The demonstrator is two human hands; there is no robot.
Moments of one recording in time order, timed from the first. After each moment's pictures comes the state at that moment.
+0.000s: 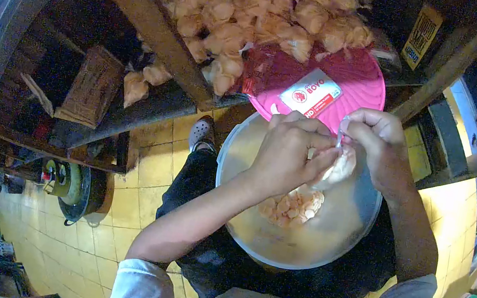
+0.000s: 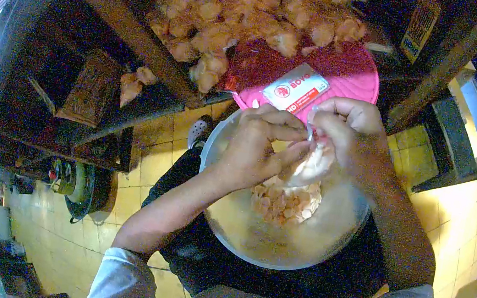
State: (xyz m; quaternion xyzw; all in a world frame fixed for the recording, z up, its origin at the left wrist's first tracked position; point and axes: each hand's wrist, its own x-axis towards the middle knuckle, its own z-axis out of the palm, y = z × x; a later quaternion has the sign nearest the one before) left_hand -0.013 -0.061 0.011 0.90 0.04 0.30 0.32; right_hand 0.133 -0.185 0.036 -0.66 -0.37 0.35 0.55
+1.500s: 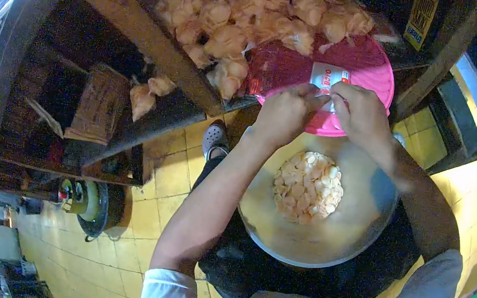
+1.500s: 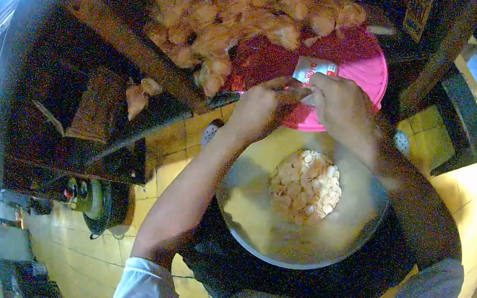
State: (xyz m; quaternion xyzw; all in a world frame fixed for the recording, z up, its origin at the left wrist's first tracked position) left_hand 0.015 0.009 -0.031 0.97 0.02 0.20 0.15; right_hand 0.152 -0.131 -0.024 -0.73 -0.59 -0.06 0.33
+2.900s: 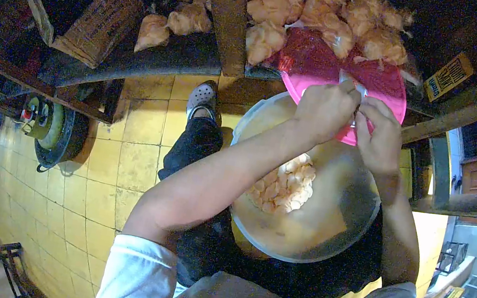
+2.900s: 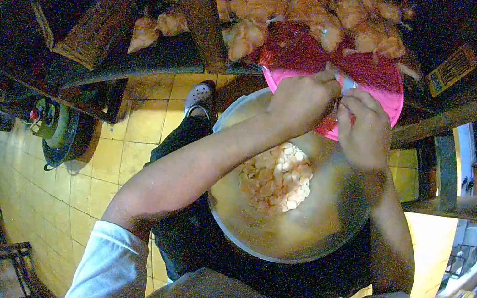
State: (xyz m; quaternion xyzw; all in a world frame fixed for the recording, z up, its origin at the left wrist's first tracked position) left_hand 0.033 -0.022 -0.025 0.94 0.15 0.27 0.14; right_hand 0.149 -0.139 -0.010 -0.75 -0.60 -0.08 0.26
